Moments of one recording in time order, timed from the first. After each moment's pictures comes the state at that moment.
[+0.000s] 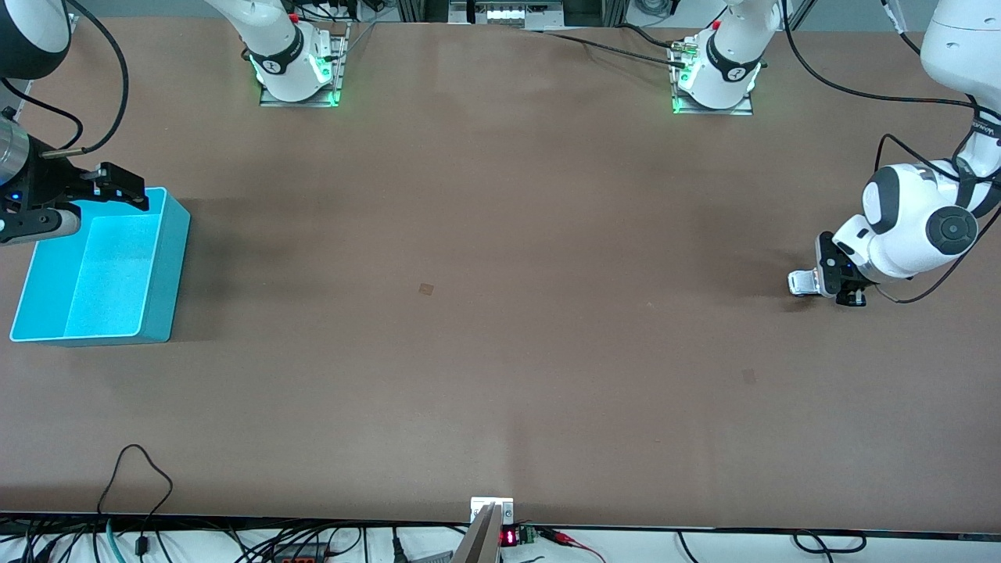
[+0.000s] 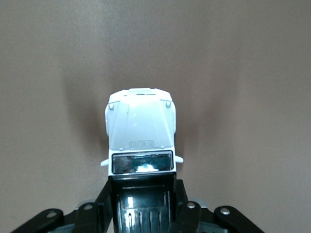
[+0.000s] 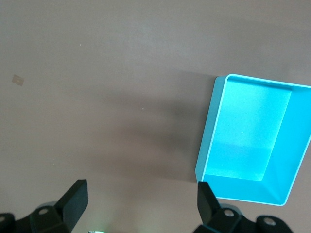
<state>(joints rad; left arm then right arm) 0.41 0.45 -0.10 -2.13 0.29 2.50 1.64 0.07 0.09 -0.08 -1.58 -0.04 1.57 -0.20</state>
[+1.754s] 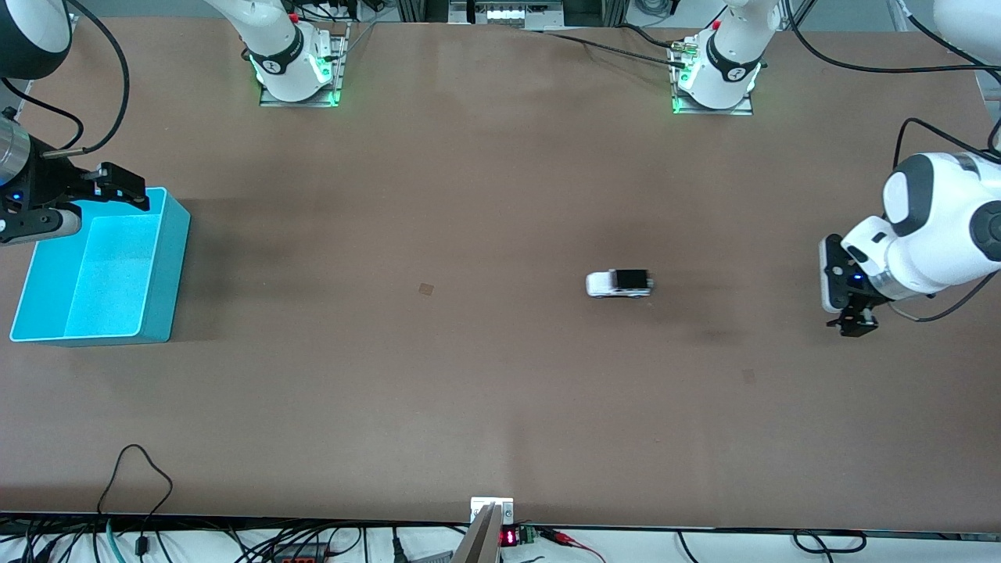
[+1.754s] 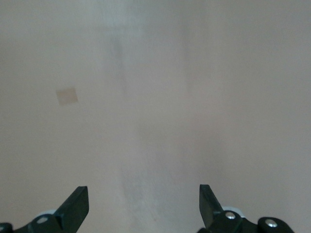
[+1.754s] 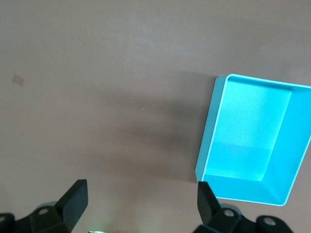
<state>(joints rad) 0.45 0.35 -0.38 -1.90 0.20 2.19 1.64 0.07 0.09 -0.08 -1.58 -0.04 1.57 -0.20</state>
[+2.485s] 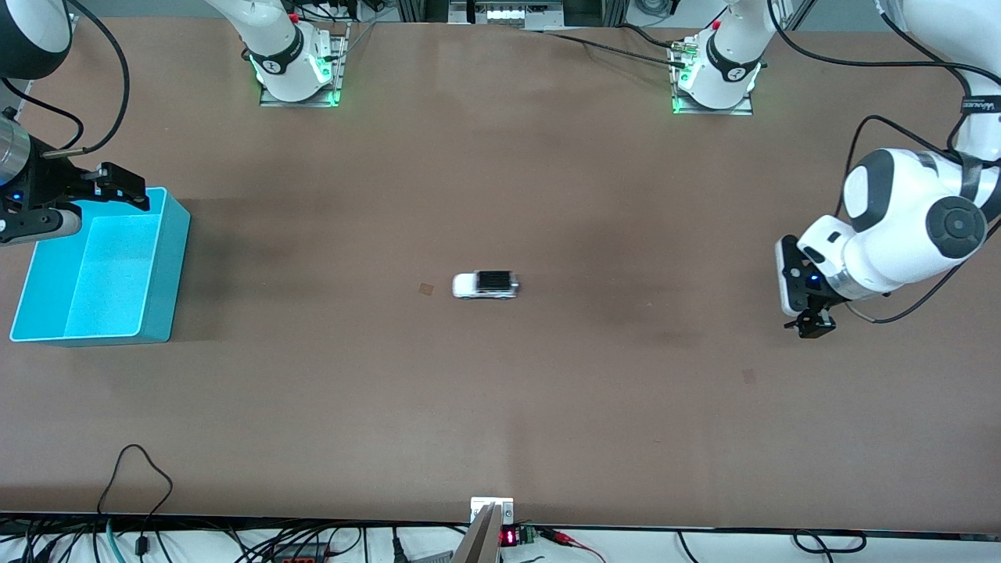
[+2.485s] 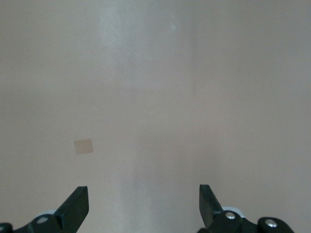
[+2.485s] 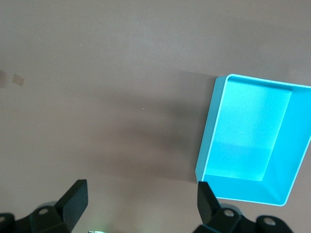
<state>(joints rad) 0.34 0.33 -0.38 -1.90 0.10 2.19 1.43 0.07 0.09 -0.08 -1.58 -0.04 1.57 -0.20</state>
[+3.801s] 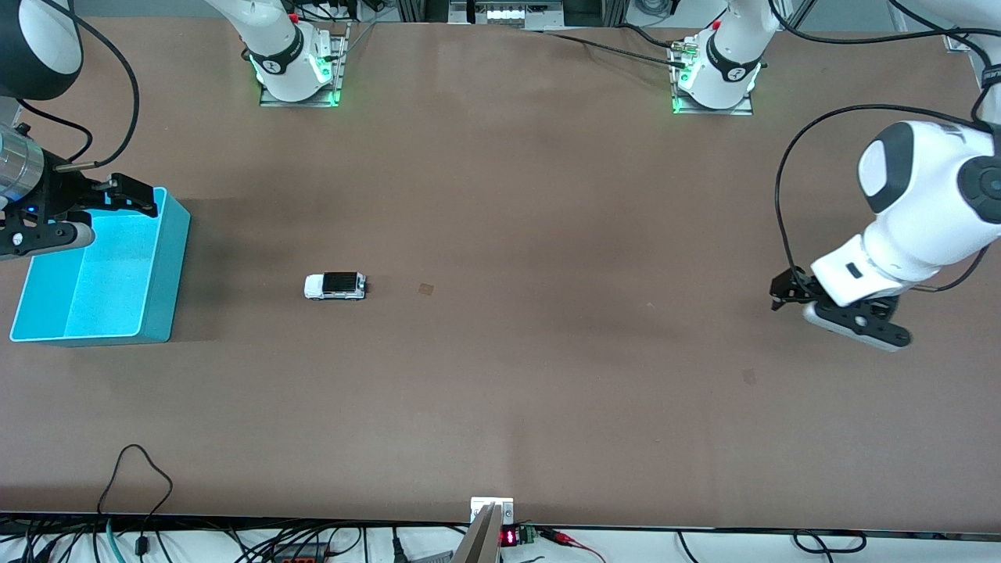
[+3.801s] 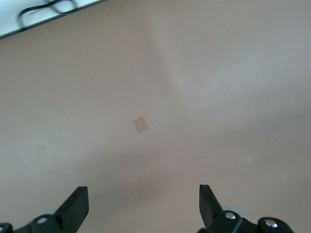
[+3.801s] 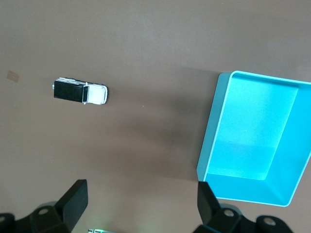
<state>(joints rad) 0.27 0.27 -0.32 -1.77 0.09 2.15 0.19 0.07 0.13 -0.08 -1.58 -0.04 1.57 -0.20</state>
